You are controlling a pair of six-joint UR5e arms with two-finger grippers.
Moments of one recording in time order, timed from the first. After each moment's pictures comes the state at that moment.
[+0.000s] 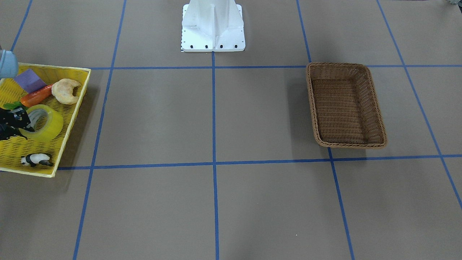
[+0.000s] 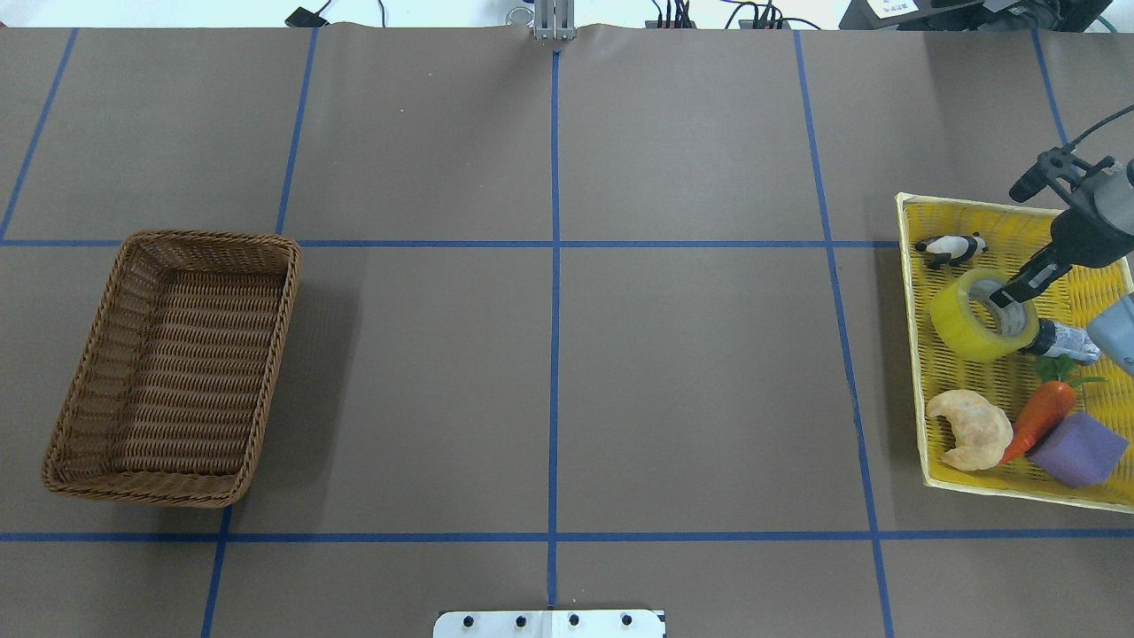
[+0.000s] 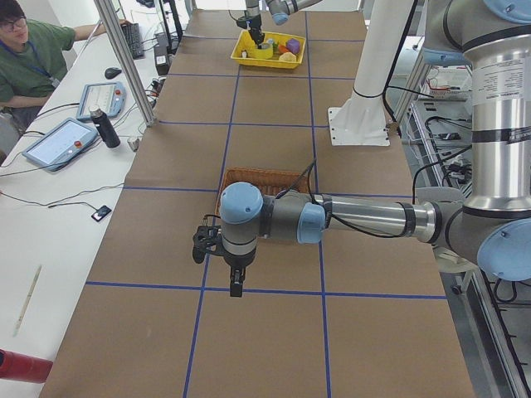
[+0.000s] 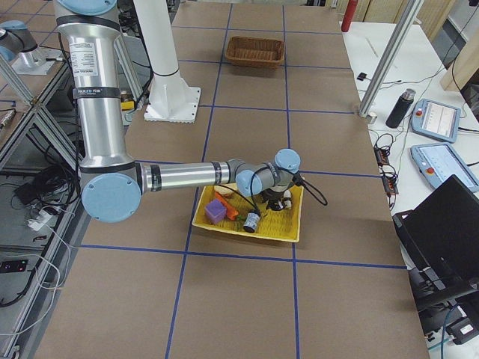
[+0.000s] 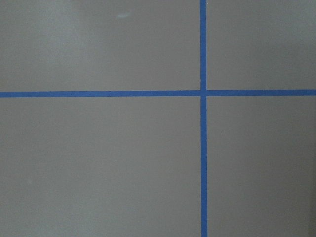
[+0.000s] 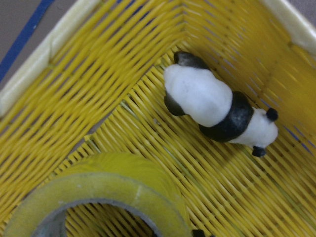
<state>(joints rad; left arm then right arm) -1.60 -1.46 -1.76 -1.60 -2.28 -0.06 1.14 -1.49 1.55 -1.27 2.43 -0.12</state>
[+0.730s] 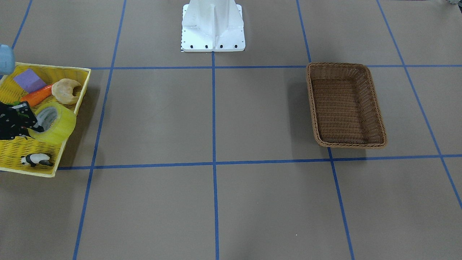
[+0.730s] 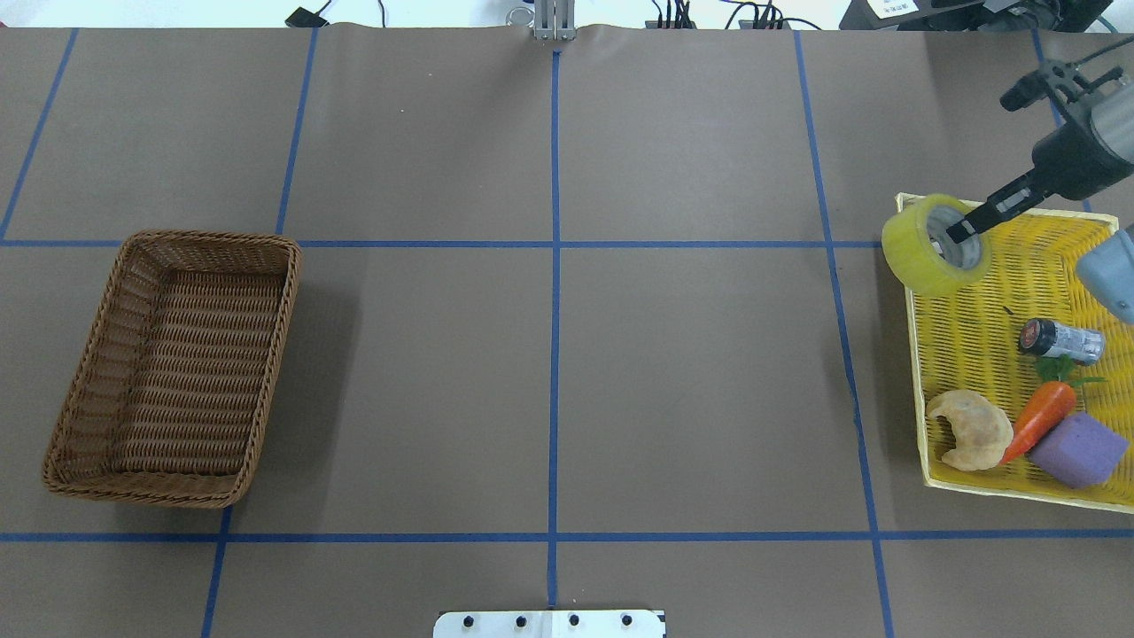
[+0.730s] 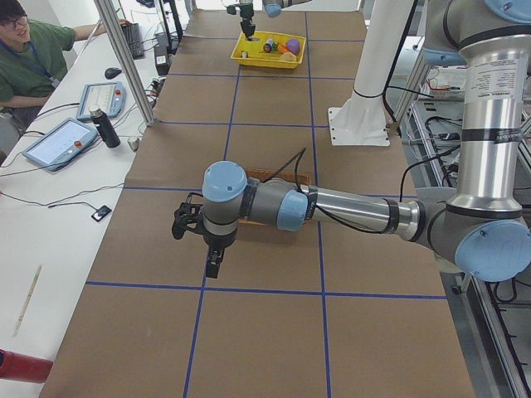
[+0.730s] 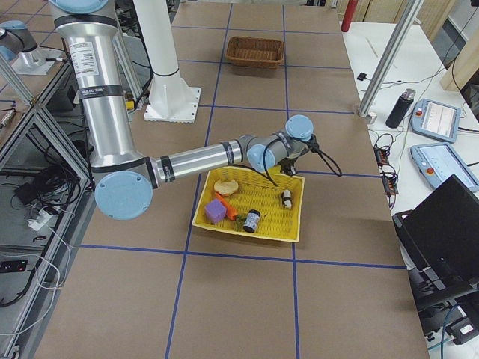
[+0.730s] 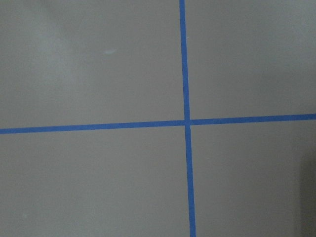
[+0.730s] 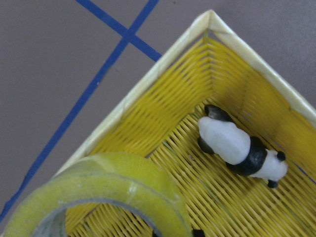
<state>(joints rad) -1.60 -1.56 -1.73 -1.70 -2.31 -0.08 1.17 -1.36 1.64 -1.26 2.51 0.18</state>
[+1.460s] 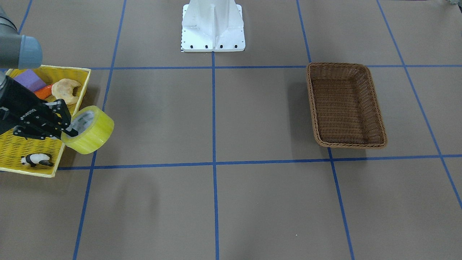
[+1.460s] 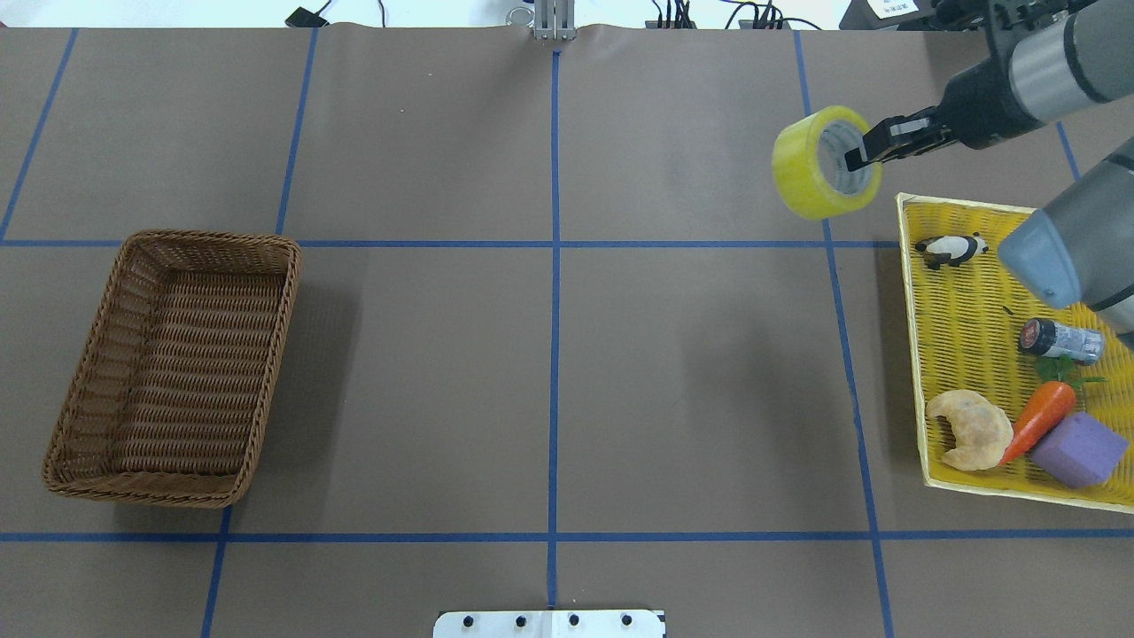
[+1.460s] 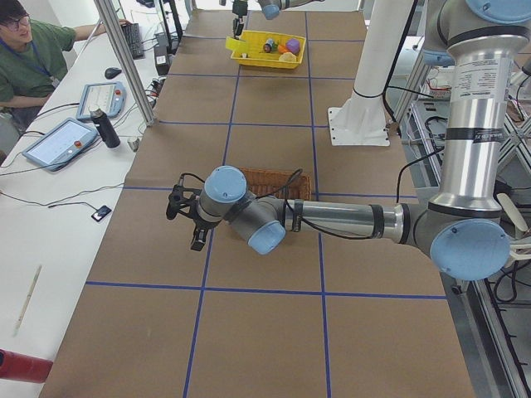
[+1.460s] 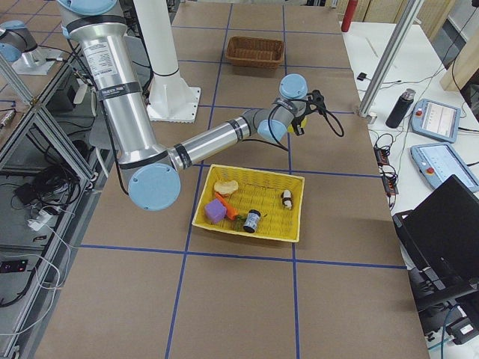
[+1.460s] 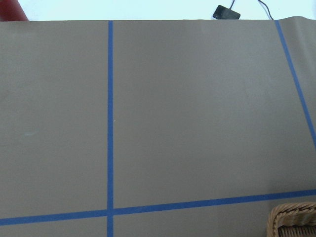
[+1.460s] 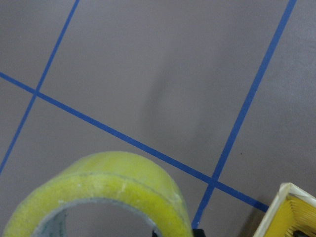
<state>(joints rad) -1.46 -1.60 -1.57 -2.33 -2.36 -0.61 1.07 -1.27 1.69 -0.90 2.33 0.84</state>
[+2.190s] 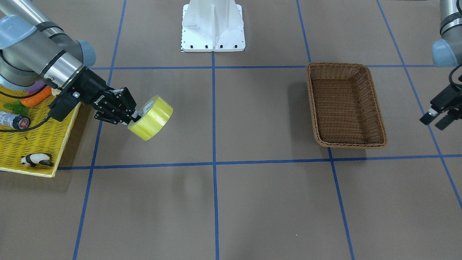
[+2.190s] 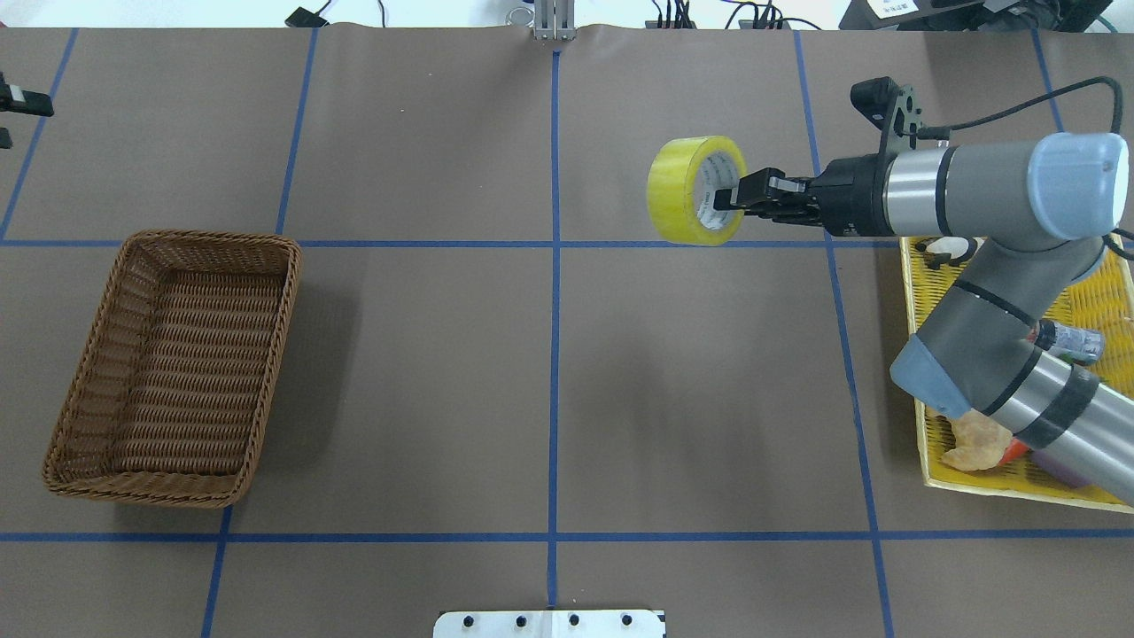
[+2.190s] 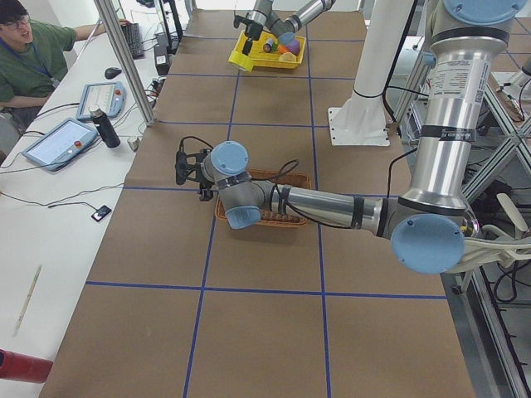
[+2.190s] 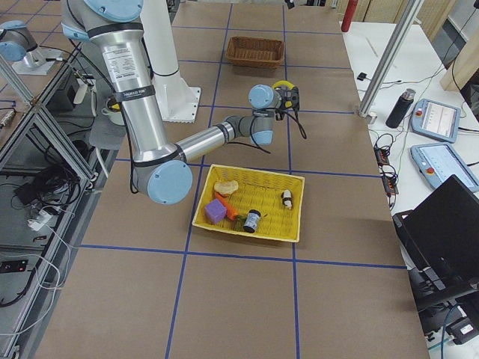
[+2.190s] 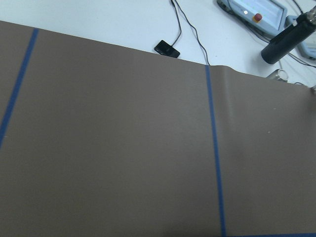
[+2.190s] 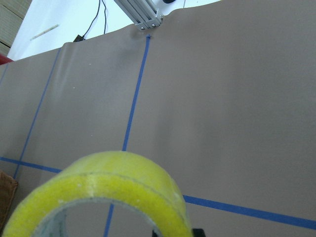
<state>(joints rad) -1.28 -1.71 -1.56 -2.75 -2.36 -1.41 0.79 -1.26 1.64 -0.34 1.99 1.50</state>
